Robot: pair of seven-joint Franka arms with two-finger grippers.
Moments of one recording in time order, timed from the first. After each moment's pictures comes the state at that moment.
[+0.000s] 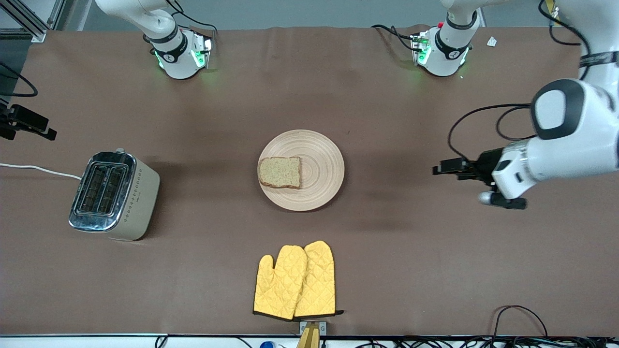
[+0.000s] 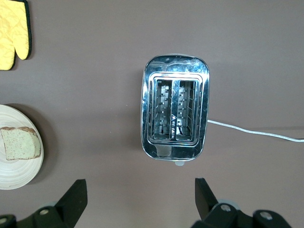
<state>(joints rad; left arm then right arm) 0.17 0.31 -0.35 -1.73 -0.47 1.85 0.07 0.29 0.06 -0.43 -1.47 0.09 1.50 -0.09</state>
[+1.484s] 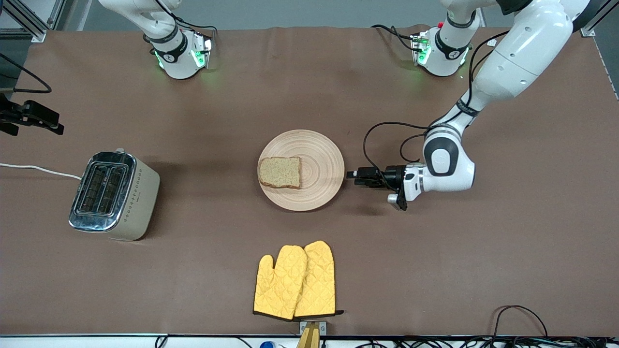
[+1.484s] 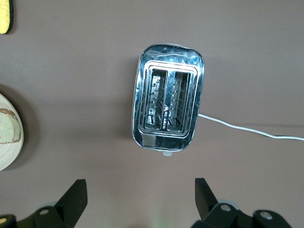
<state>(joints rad) 0.09 0.72 -0.51 -1.93 -1.24 2.29 0.81 0.00 0.06 -0.06 -1.46 -0.03 1.46 -0.09</state>
